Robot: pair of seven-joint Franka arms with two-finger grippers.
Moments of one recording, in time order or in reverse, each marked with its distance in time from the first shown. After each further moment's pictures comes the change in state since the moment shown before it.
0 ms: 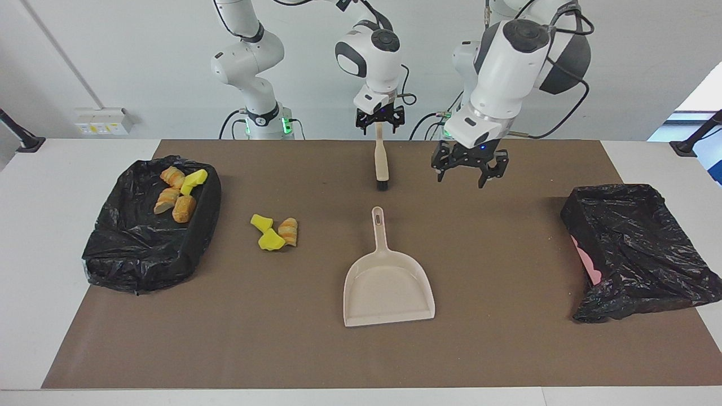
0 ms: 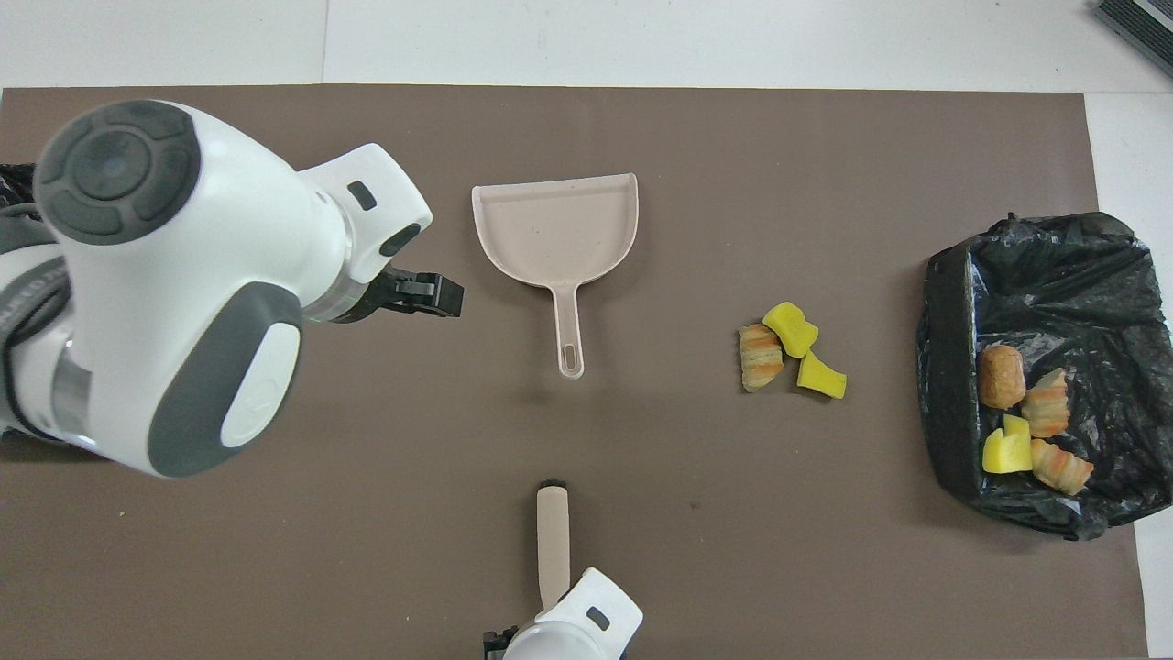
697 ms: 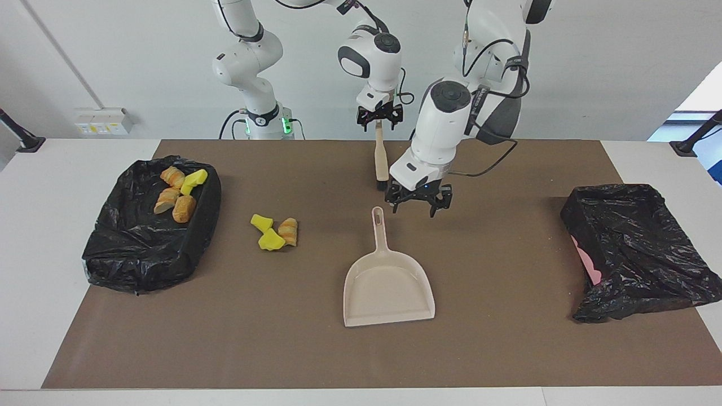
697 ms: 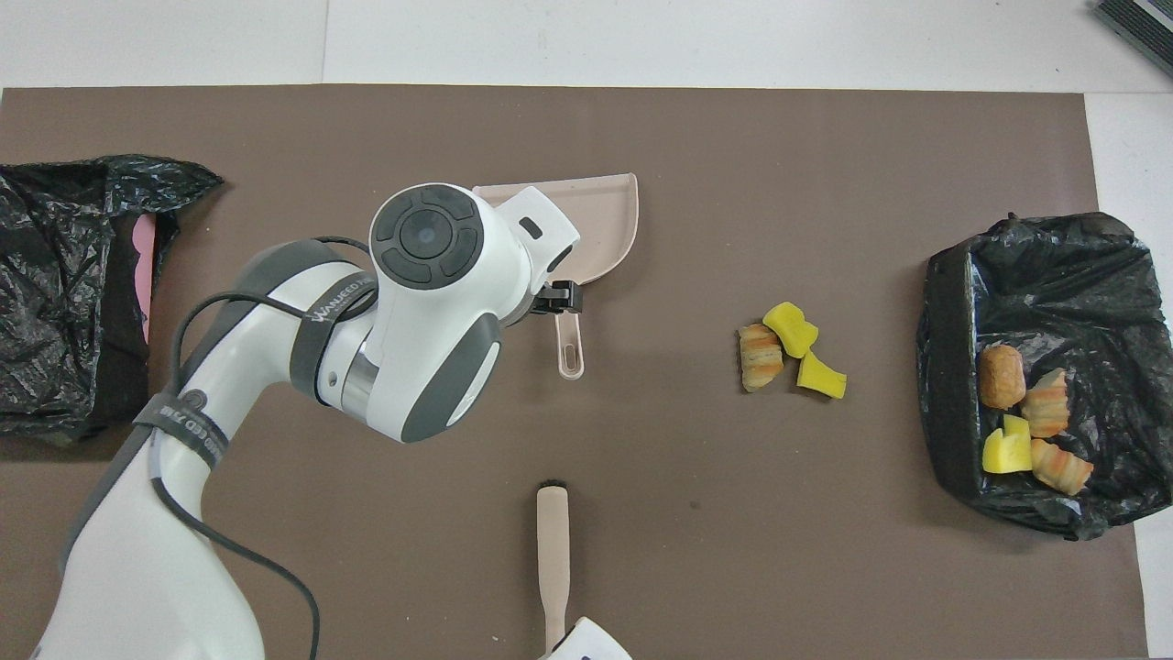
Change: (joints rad) left arm -0.149 0.237 0.000 -0.017 0.012 0.308 -0.271; right arm 0.093 0.000 -0.001 -0.091 0.002 0.093 0.067
